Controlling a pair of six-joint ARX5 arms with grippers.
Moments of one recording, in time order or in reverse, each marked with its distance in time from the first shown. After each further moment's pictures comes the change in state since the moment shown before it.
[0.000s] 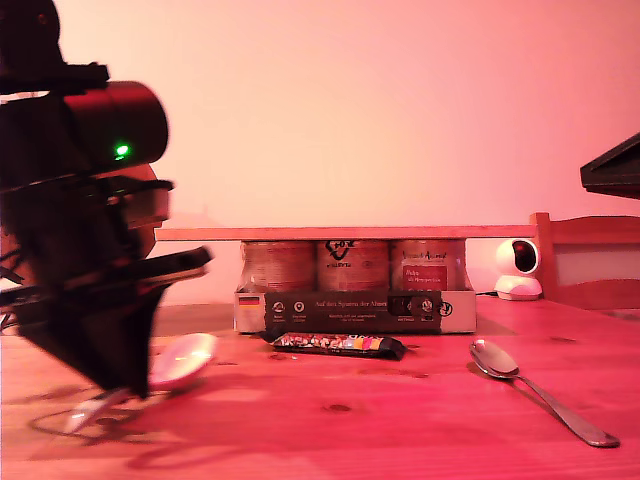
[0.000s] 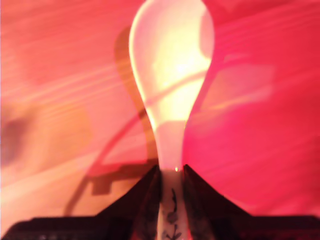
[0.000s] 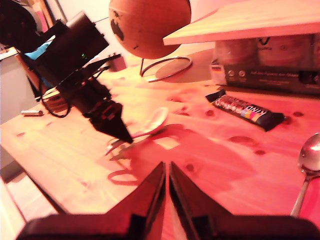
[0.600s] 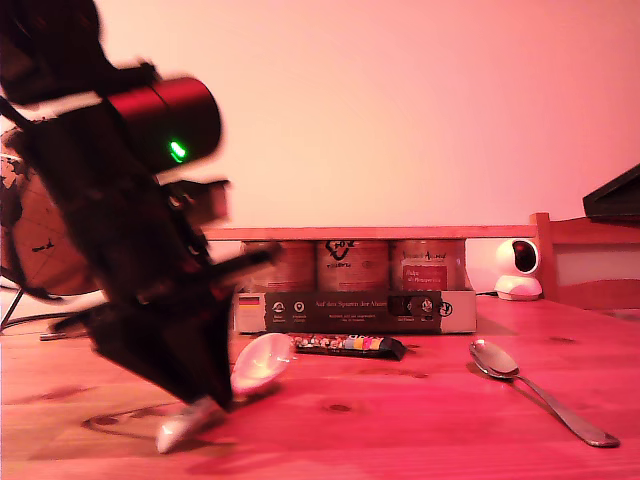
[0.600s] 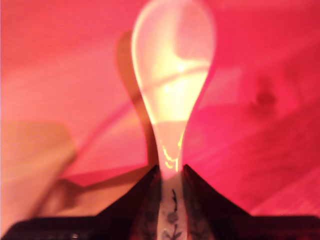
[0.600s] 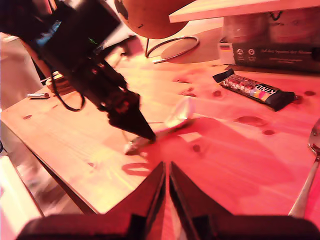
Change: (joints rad) left arm -0.135 0.080 0.029 0.110 0.061 -0.061; right arm 0.000 0.000 0.000 -0.047 -0.036 0.000
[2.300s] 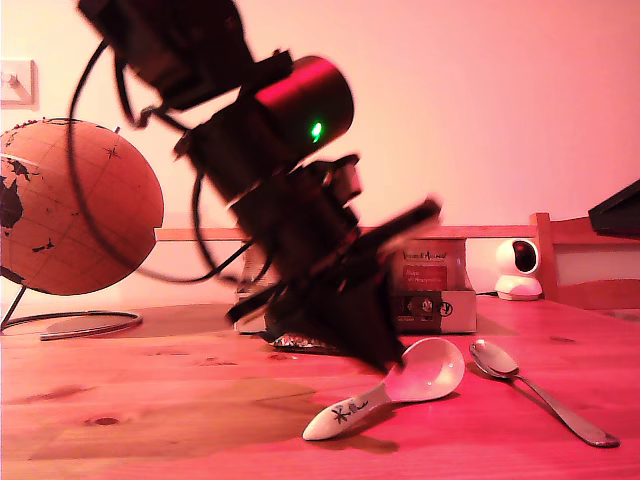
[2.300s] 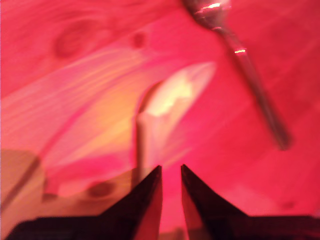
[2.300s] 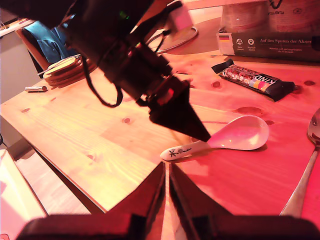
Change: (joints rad) left arm -0.150 0.170 0.266 0.051 0.108 -0.063; right arm 0.000 0.000 0.008 -0.043 0.000 0.001
